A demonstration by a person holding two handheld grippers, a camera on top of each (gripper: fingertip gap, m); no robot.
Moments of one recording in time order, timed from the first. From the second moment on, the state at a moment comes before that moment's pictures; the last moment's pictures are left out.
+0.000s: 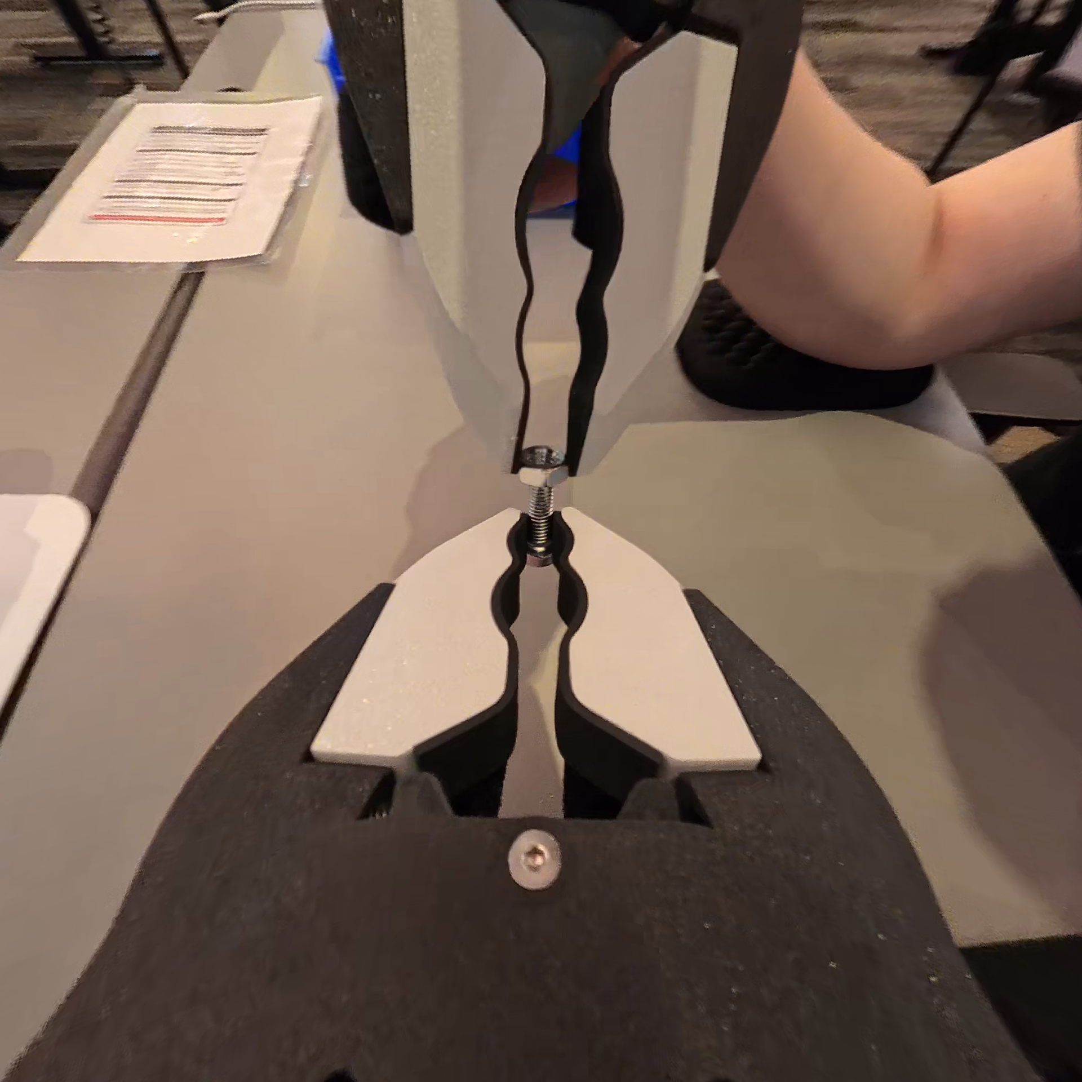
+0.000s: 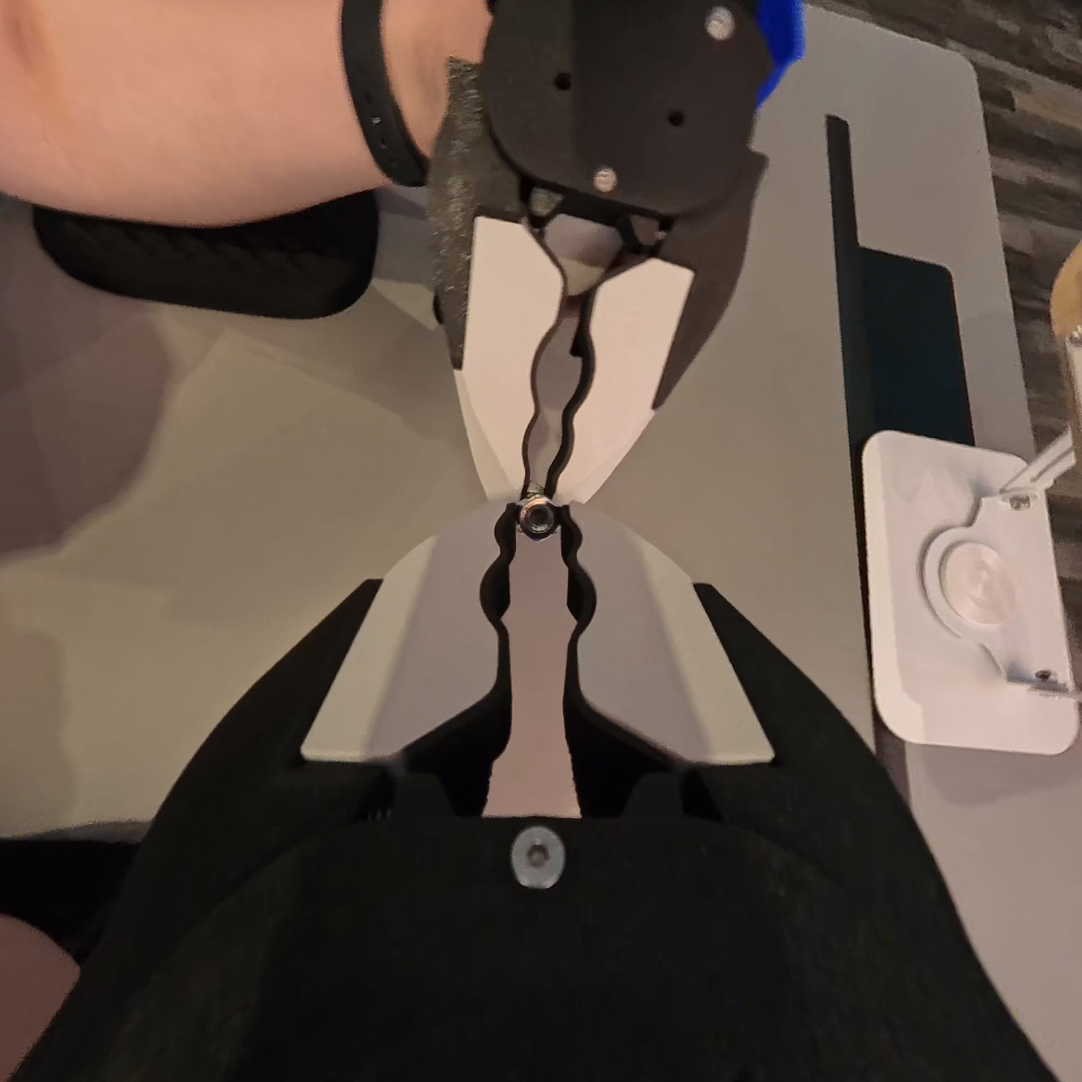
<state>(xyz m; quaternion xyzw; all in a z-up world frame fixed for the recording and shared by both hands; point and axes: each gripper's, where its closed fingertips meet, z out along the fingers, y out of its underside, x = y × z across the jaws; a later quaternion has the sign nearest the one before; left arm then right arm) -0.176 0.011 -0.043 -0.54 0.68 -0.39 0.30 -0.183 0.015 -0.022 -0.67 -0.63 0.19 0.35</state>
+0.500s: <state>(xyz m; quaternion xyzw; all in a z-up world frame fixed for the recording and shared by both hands) -0.171 0.077 -0.038 -0.63 0.61 -0.23 0.43 -0.177 0.074 -0.015 -0.79 -0.41 0.27 0.38</state>
